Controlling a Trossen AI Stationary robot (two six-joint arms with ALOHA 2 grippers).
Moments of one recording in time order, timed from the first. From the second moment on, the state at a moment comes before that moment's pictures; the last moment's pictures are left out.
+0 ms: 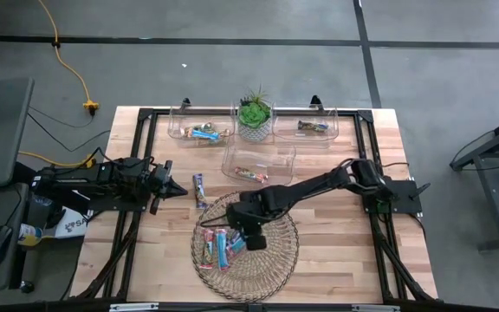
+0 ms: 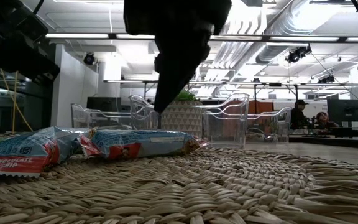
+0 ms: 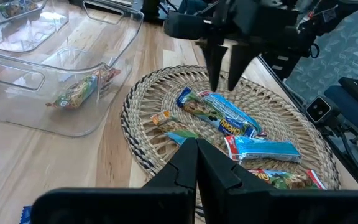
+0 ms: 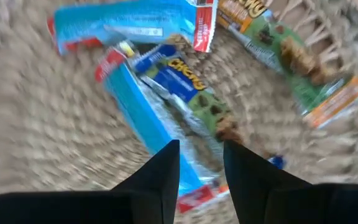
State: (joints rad) left arm 0.00 0.07 0.15 -0.37 0.16 -0.19; right arm 0.23 2.17 1.79 -0.79 -0.06 0.12
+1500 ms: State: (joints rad) left arm 0.00 0.07 0.15 -0.37 0.17 -0.19; right arm 0.16 2.24 1.79 -0.73 -0.15 -0.45
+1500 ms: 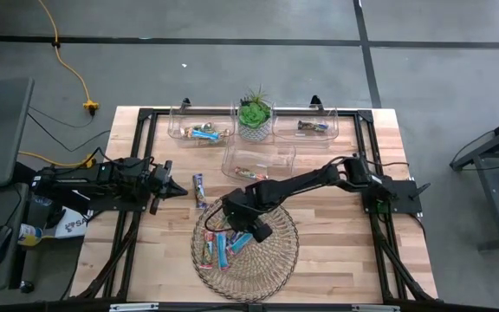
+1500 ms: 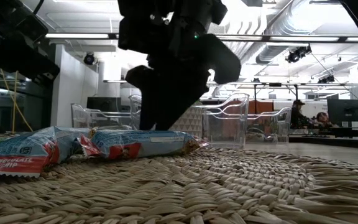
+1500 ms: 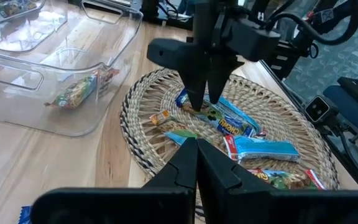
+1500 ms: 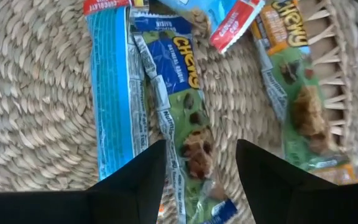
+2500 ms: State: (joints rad) left arm 0.00 0.07 0.15 -0.37 0.16 -0.19; right arm 0.16 2.28 1.78 -0.71 -0.18 -0.38
